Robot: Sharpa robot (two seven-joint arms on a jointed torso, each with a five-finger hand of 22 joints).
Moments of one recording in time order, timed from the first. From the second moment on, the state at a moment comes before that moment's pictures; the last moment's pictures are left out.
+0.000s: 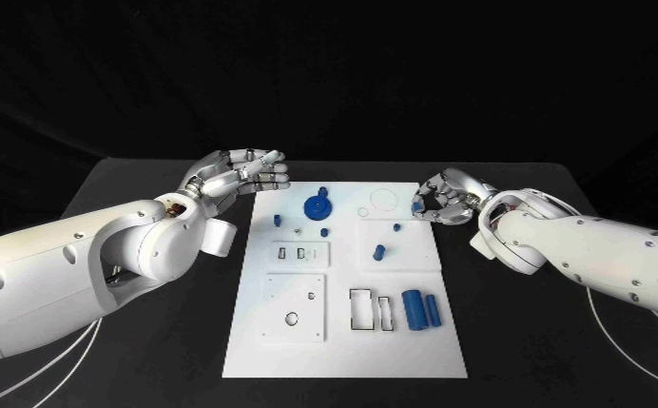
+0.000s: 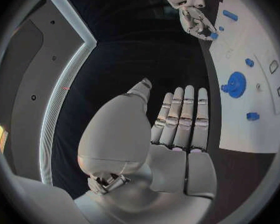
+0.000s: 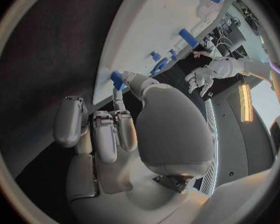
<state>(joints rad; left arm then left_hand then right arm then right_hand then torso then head) 1.21 -0.95 -0.03 1.62 -0.03 -0.26 0.35 1.40 -0.08 0.13 0.22 0.18 0.78 0.20 0.31 0.21 1.00 0.18 0.17 0.07 0.91 0.15 0.30 0.23 0.17 0.77 0.26 0.27 0.09 1.21 -0.85 -0.14 1.32 -1.06 -0.41 0.02 1.34 -0.22 0.52 0.10 0.24 1.03 0.11 0.20 0.48 1.47 0.04 1.48 1.31 1.47 -0.03 1.56 1.31 0.09 1.38 0.08 1.25 1.26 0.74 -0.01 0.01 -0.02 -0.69</state>
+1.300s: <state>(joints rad) 1.21 -0.93 -0.03 1.58 -0.03 -0.26 0.35 1.40 -0.08 0.13 0.22 0.18 0.78 0.20 0.31 0.21 1.00 0.18 0.17 0.07 0.91 0.15 0.30 0.23 0.17 0.77 0.26 0.27 0.09 1.23 -0.73 -0.14 1.61 -1.21 -0.55 -0.19 1.30 -0.20 0.53 0.10 0.28 1.04 0.10 0.22 0.49 1.46 0.02 1.48 1.31 1.46 -0.04 1.56 1.31 0.09 1.39 0.07 1.26 1.27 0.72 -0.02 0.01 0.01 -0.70</state>
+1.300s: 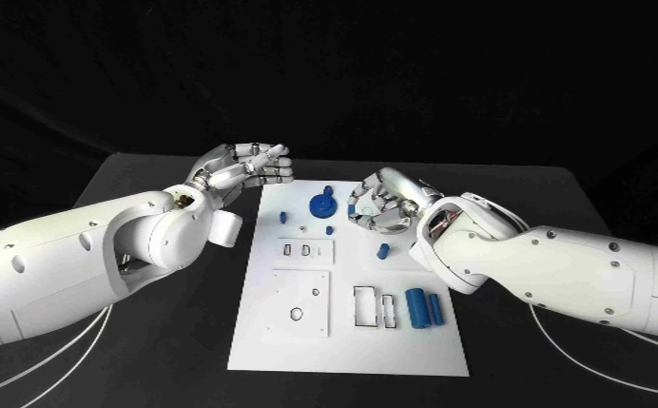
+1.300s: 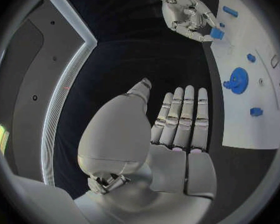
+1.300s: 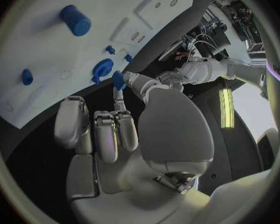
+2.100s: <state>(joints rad) 1.21 -0.92 -0.03 1.57 -0.03 -0.25 0.35 1.40 -0.08 0.13 0.22 0.18 0.78 0.20 0.31 0.21 1.00 0.18 0.17 0.07 0.91 0.15 0.30 0.23 0.17 0.77 0.26 0.27 0.09 1.15 -0.54 -0.15 1.55 -1.37 -0.55 -0.32 1.28 -0.20 0.53 0.10 0.28 1.03 0.10 0.22 0.49 1.46 0.02 1.48 1.31 1.46 -0.04 1.56 1.31 0.09 1.39 0.07 1.26 1.27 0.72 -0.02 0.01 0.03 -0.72</state>
